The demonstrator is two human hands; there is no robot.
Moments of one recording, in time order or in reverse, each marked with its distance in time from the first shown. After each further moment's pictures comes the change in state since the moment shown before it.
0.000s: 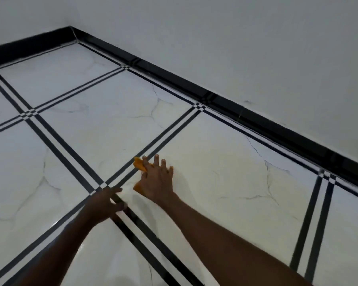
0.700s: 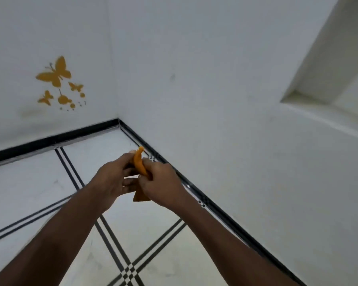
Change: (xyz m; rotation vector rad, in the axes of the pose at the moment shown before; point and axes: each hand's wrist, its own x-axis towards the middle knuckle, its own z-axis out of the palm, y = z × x) left_hand -0.240 0.208 -0.528 -1.284 0.104 0.134; right_hand -0.100 -0.403 -0.467 0.188 0.083 -0.413
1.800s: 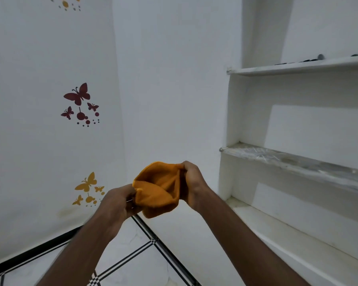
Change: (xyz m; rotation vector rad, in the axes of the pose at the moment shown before) left_hand -0.366 0.401 0.228 -0.020 0.216 0.267; right_hand -0.174 -0.350 -0.506 0.926 0.147 0.277
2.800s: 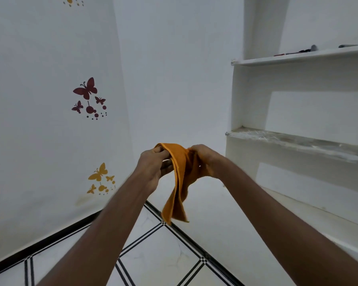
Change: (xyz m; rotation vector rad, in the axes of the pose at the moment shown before) left_hand -0.074 0.055 -0.024 -0.052 -0.188 0.139; right_hand -0.072 -0.014 0.052 -0.403 0.074 0.052
